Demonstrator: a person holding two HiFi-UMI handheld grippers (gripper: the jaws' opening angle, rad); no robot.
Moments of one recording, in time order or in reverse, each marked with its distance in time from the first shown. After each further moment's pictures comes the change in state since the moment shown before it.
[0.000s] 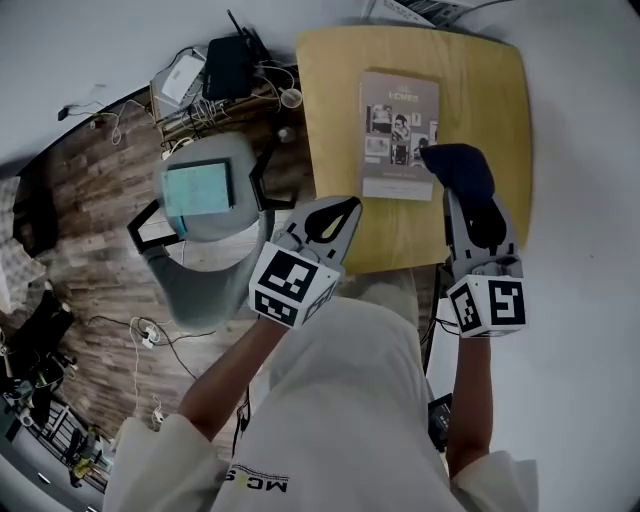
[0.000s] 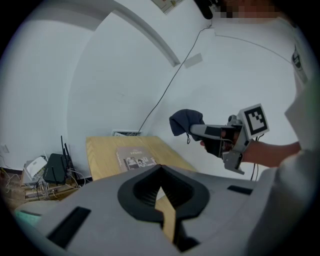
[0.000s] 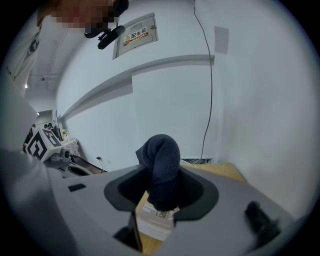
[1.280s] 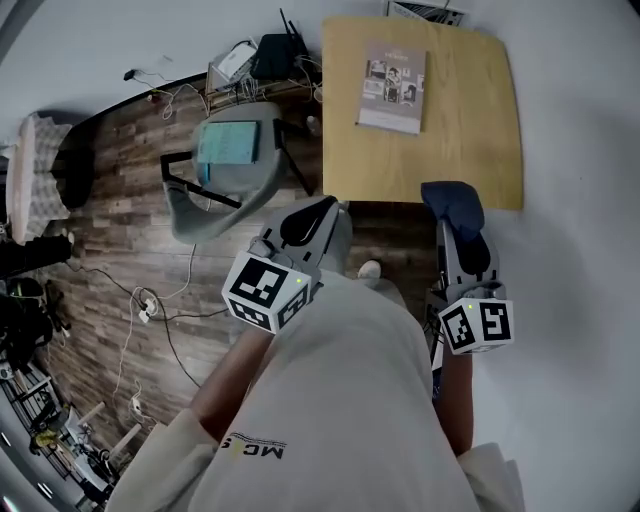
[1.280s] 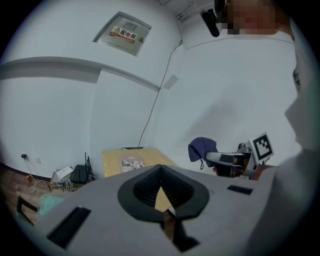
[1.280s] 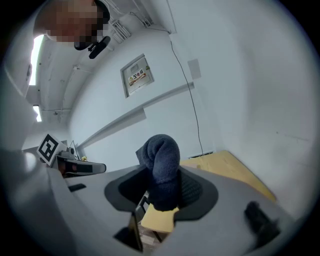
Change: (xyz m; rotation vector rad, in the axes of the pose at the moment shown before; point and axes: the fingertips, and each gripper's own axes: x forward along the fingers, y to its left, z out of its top) left arm -0.157 -0.213 -0.070 0.101 -0.204 0.229; right arm -0.281 0.026 -0.092 0.200 -0.193 0.157
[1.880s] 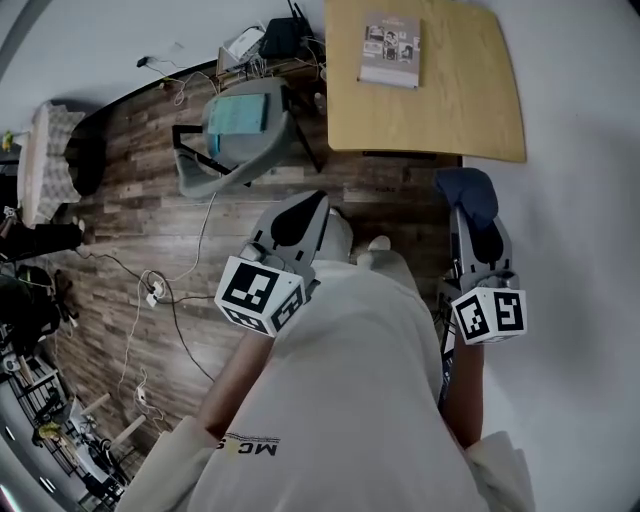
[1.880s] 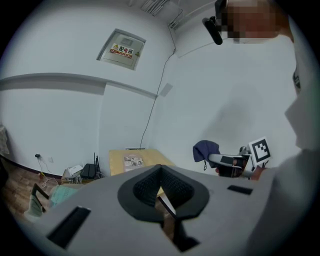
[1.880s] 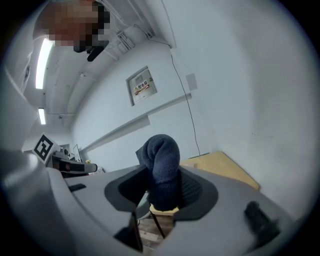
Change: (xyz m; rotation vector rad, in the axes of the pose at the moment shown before) left arm -0.101 -0.080 -0.046 0.016 -0.055 0.088; right arm -0.122 0.014 -0.031 -0.004 -0.066 0.012
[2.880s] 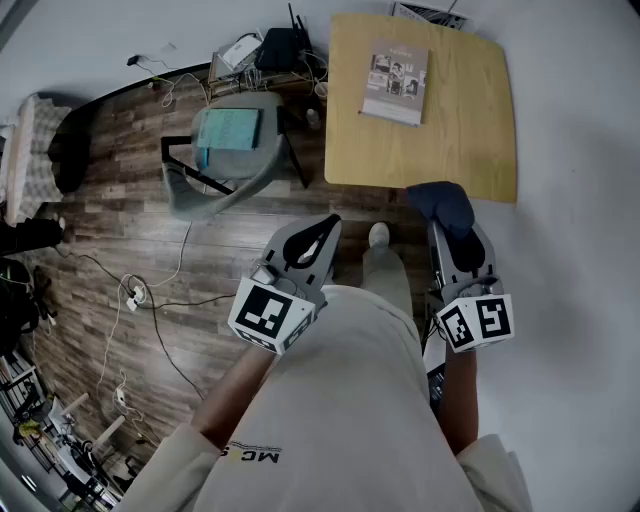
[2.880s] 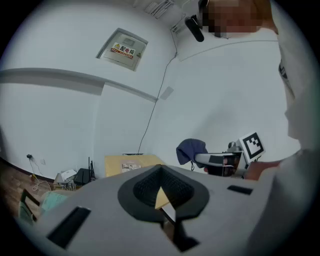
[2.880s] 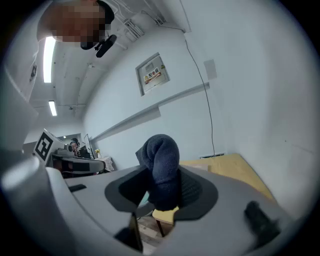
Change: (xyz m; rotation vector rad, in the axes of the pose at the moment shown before) left arm 0.036 0.025 0.030 -0.022 -0.030 -0.082; right arm 0.080 0.033 0.025 -0.076 0.118 0.090
